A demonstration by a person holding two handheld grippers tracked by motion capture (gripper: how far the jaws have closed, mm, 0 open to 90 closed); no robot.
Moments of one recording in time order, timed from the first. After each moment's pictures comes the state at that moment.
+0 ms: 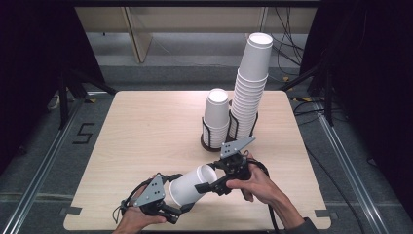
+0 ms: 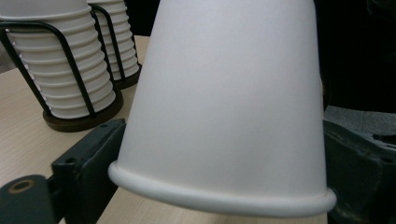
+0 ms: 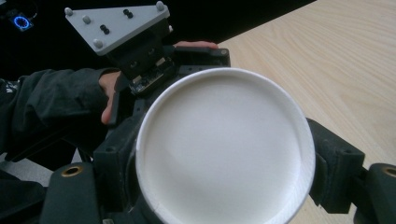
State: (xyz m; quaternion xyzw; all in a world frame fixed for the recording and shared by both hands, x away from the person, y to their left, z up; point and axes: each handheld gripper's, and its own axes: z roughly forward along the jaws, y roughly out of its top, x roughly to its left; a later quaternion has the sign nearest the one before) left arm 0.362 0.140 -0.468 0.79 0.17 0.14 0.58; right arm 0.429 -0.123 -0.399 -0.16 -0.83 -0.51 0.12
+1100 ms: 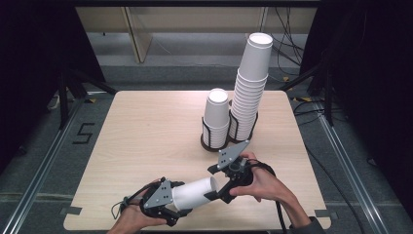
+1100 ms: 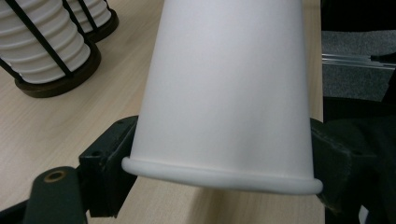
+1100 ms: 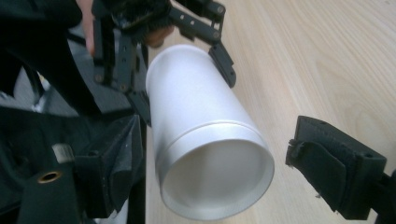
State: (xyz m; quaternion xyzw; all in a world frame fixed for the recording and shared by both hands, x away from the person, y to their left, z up) left arm 0.361 0.134 -0.470 0.87 0.12 0.13 0.46; right arm 0.418 -0.124 -0.387 -0.08 -0.91 -0.39 0.03
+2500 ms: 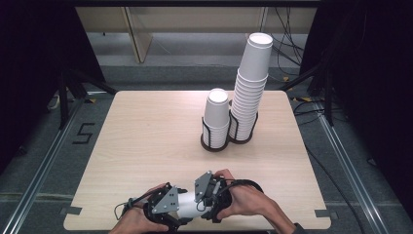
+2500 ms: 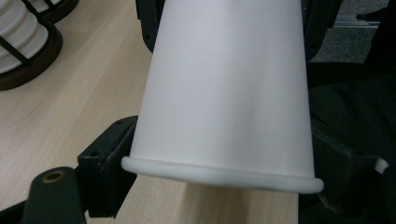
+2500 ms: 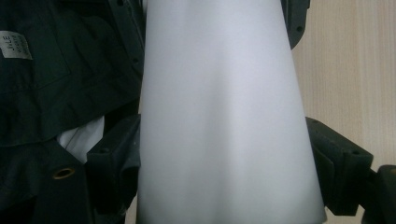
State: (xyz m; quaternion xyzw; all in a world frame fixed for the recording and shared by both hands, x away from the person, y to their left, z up) left arm 0.353 0.123 -0.471 0.90 0.09 0.11 0.42; right arm 0.390 -0.074 -0.426 0.06 -0.98 -0.21 -0.04
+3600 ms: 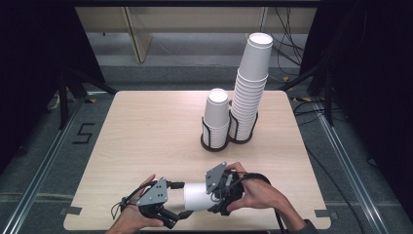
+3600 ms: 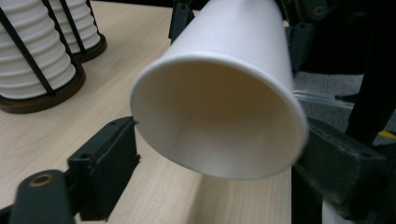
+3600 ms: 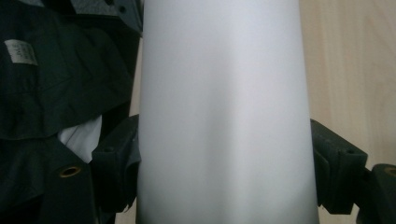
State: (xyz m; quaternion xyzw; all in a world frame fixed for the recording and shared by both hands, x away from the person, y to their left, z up) left arm 0.361 0.141 -0.466 0.82 0.14 0.08 0.55; right arm 0.404 -0.104 -0.411 0.03 -0.97 -0.25 -0.03
